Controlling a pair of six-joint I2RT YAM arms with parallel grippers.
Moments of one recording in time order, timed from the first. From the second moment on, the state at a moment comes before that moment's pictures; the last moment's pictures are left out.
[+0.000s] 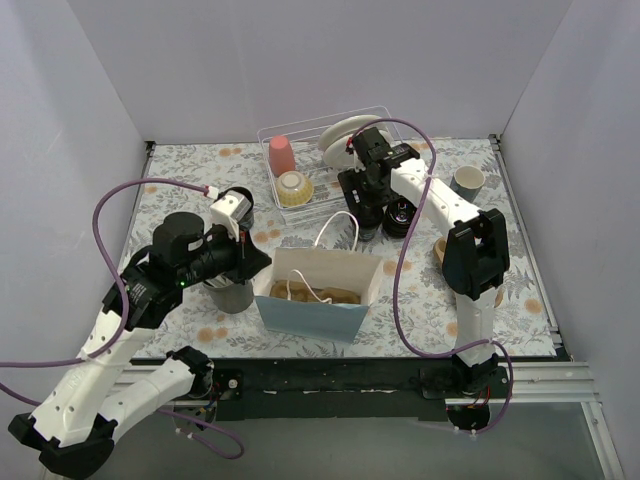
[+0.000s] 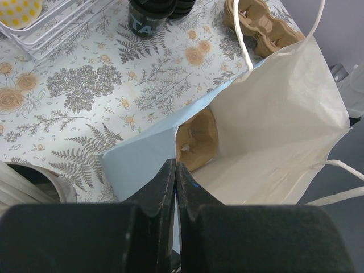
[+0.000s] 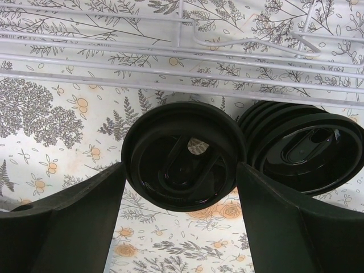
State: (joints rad) left arm -0.58 0.79 1.11 -0.76 0.27 -0.27; right arm 0.52 2.01 1.85 -0.94 0.04 0.13
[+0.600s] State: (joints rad) left arm -0.58 0.82 1.13 -0.76 0.27 -0.25; right arm 0.53 2.00 1.83 -0.93 0.06 0.13
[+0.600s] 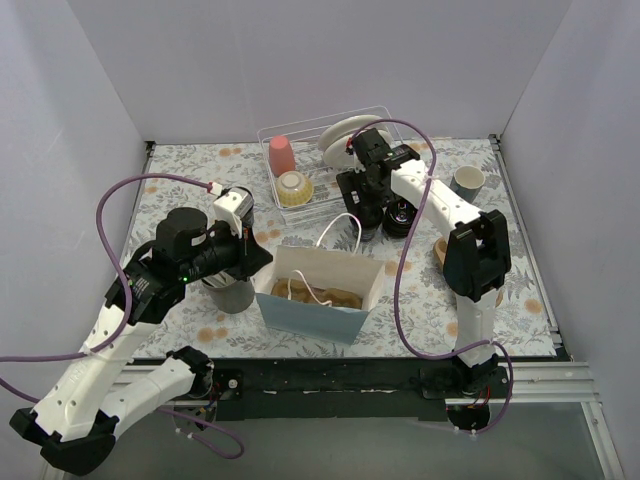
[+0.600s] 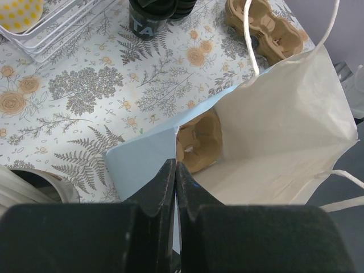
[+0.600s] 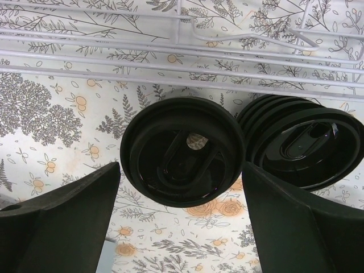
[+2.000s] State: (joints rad) left arm -0.58 0.84 1.14 -0.76 0.23 -0.27; right arm 0.53 1.99 1.88 -0.99 0.04 0.10
